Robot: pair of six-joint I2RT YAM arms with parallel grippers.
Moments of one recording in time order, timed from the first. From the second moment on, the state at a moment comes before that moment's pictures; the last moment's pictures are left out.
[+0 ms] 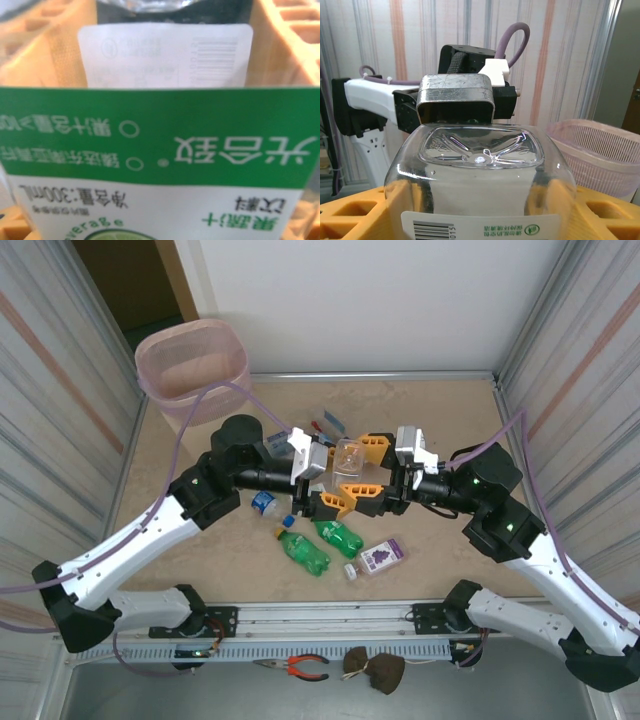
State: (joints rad) left arm -0.87 1.18 1.25 -0.18 0.79 0.16; right arm 0.81 0.84 1.10 -0.10 -0.53 0.03
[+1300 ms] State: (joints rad) left arm -0.21 1.54 1.82 -0.74 0.11 0.45; right arm 0.81 0.73 1.09 -0.33 -0.27 0.03
